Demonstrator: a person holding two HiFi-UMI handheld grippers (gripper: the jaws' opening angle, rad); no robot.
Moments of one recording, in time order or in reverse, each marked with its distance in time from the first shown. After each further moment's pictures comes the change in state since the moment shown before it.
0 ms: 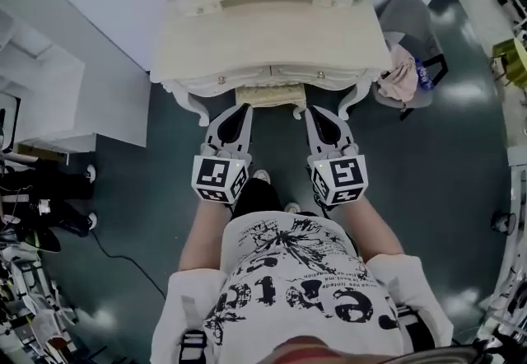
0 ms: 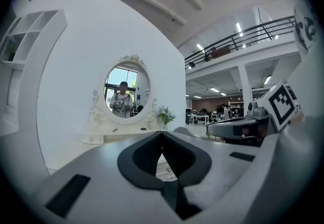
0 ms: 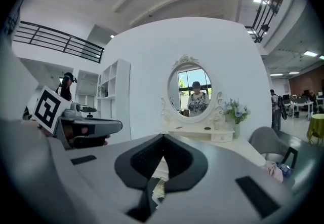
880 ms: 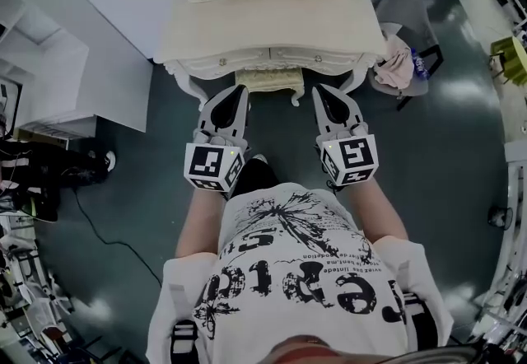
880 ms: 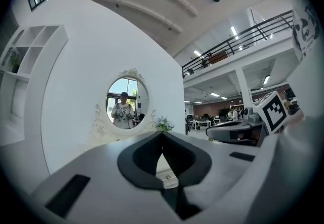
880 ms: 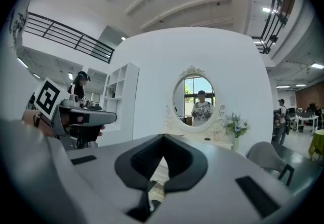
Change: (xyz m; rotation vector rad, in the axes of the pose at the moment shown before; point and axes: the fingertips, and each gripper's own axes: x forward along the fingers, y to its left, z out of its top) left arm -0.055 -0.035 0.047 0.040 -0.099 0.026; right arm -0.055 0.005 0.033 -0.103 -0.064 0.036
